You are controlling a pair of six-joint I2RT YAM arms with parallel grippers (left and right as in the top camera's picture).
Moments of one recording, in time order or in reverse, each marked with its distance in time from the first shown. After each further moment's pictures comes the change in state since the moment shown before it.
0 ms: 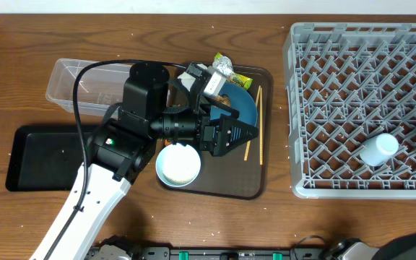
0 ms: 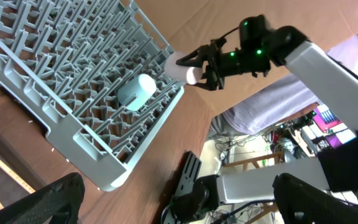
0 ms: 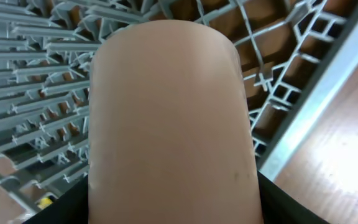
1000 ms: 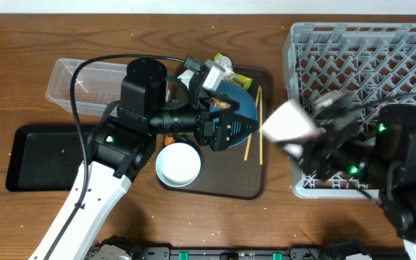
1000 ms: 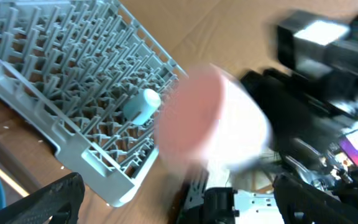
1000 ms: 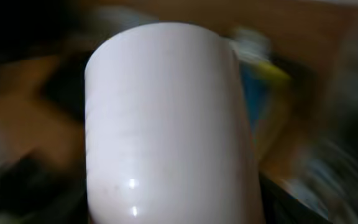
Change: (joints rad) left arm 0.005 0.006 0.000 0.076 -0.010 0.004; right arm 1.069 -0.494 0.002 0.041 -0.110 -0.347
